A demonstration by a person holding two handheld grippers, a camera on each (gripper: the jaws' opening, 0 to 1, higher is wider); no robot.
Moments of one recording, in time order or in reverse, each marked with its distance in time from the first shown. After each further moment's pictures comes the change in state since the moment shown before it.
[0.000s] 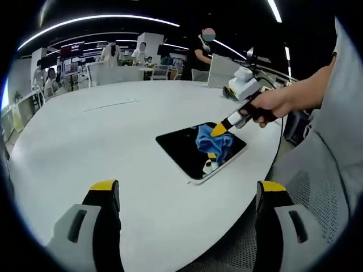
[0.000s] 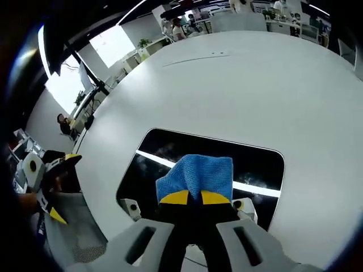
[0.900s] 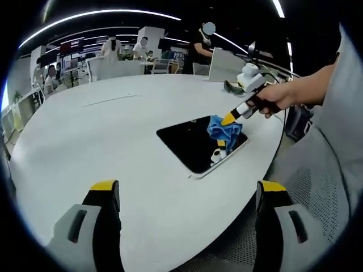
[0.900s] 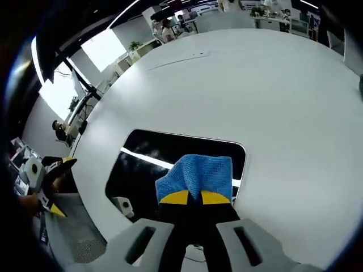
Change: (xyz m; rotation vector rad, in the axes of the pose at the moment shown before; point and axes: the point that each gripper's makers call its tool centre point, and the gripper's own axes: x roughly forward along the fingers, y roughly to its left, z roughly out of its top) left arm -0.001 -0.002 -0.003 0.010 0.020 -0.007; right arm -0.022 -0.040 -0.007 0.049 0.004 -0.036
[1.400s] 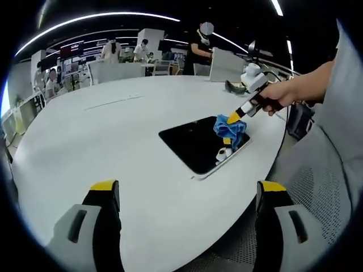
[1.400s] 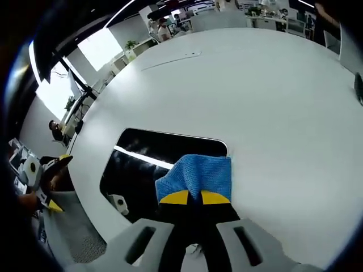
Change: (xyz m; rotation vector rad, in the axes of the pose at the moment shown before) left arm 0.001 0.002 -0.001 0.007 0.004 0.013; right arm -0.011 -0.019 -0.004 0.001 0.010 -0.034
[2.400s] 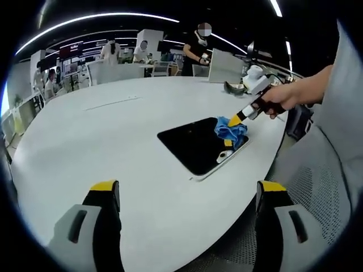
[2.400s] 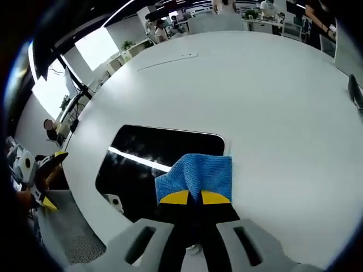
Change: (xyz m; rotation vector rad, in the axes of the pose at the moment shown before) left arm -0.001 -0.003 0.003 0.006 -0.010 -0.015; right arm -0.003 0.004 -0.011 -0.007 -0.019 -0.052
